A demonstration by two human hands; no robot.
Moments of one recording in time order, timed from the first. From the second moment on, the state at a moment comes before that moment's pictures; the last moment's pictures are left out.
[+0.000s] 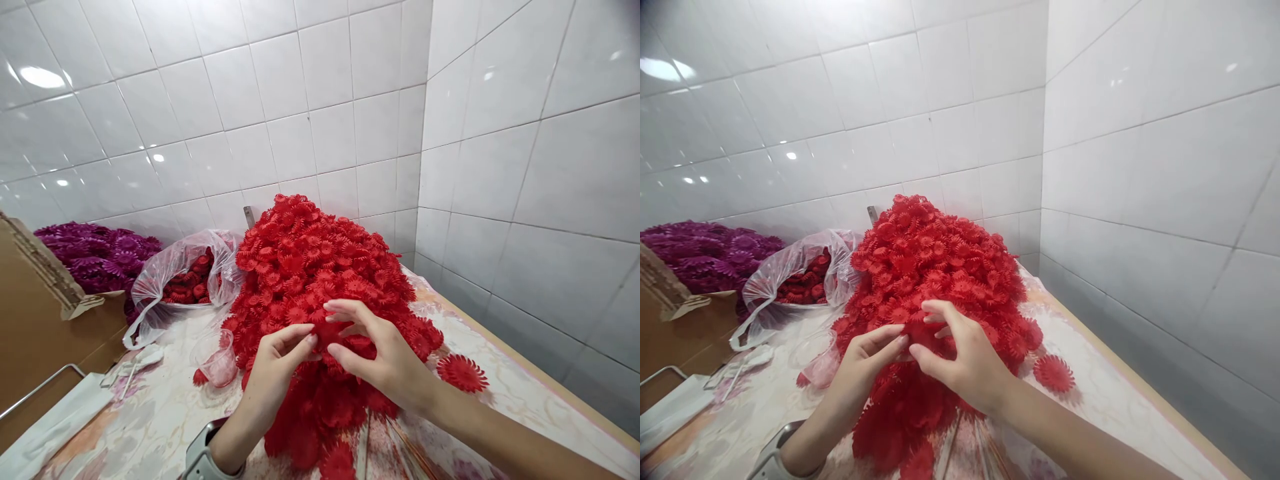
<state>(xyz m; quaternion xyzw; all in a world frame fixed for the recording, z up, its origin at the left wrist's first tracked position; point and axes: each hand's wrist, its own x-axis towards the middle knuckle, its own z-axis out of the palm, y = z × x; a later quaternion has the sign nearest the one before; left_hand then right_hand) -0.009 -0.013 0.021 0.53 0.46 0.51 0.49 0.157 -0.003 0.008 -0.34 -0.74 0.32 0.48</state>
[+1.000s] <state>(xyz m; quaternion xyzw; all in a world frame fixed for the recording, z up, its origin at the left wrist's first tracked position) -0.013 -0.012 0.009 0.69 0.44 0.52 0.25 0.159 -0.002 0.016 -0.29 -0.70 0.52 0.40</state>
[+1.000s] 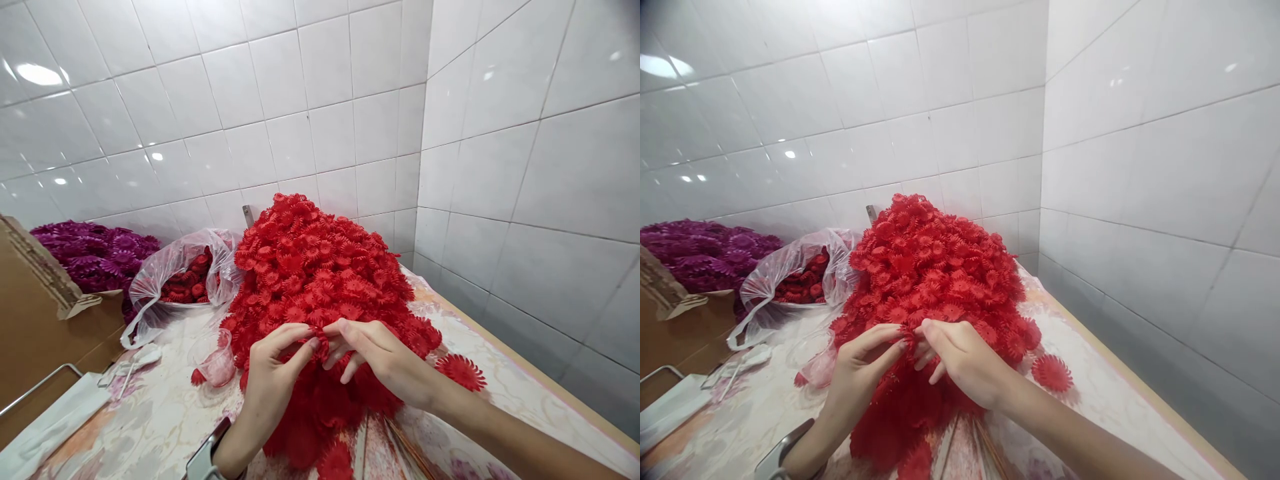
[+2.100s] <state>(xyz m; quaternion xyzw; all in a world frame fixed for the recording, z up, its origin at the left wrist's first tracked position) -0.002 -0.013 0.016 0.51 0.43 0.52 0.53 0.159 -0.003 0.018 -0.38 -0.77 0.28 0.42</state>
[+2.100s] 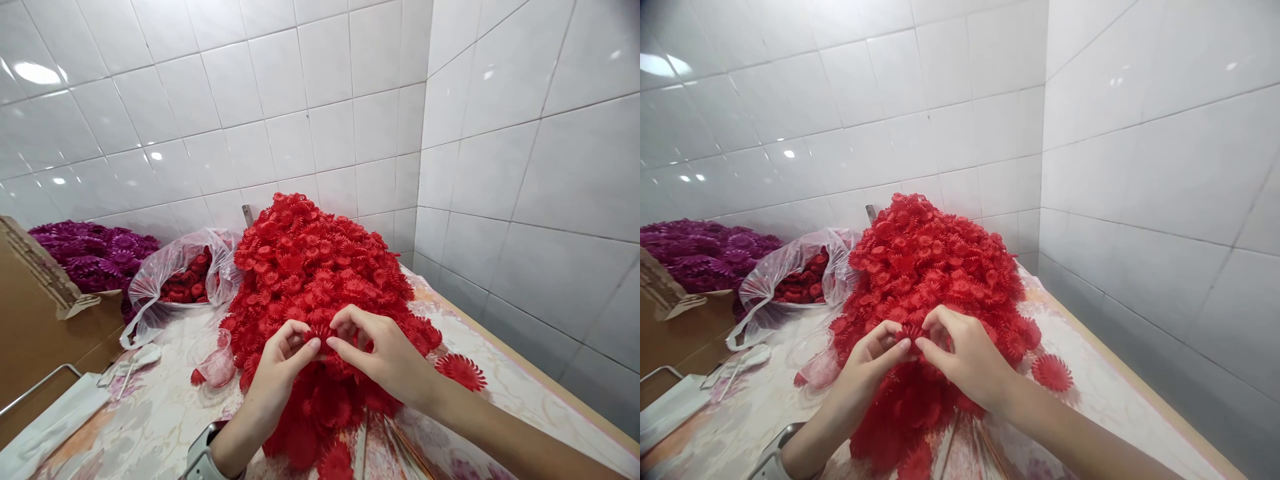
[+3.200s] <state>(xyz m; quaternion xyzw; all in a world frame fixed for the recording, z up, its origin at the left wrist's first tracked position) -0.004 -0.016 0.017 0.60 0.47 0.44 0.47 0.162 0.001 0.021 -0.32 -0.70 0.51 0.38</state>
